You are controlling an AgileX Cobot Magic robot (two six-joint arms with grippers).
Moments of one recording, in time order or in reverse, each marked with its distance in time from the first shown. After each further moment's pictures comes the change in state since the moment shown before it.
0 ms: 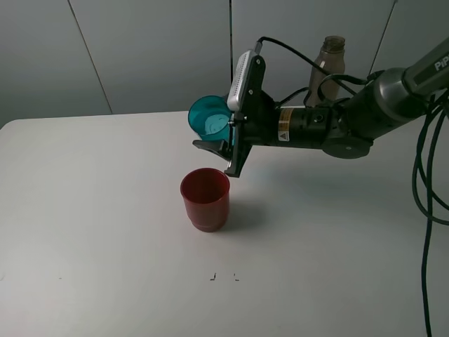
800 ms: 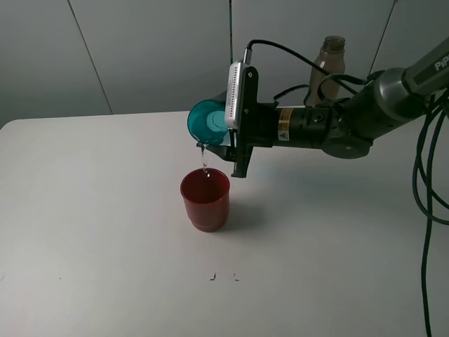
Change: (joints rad) left arm 0.000 0.000 0.000 0.000 0.000 0.000; right arm 0.002 0.000 0.000 0.013 0.002 -0.315
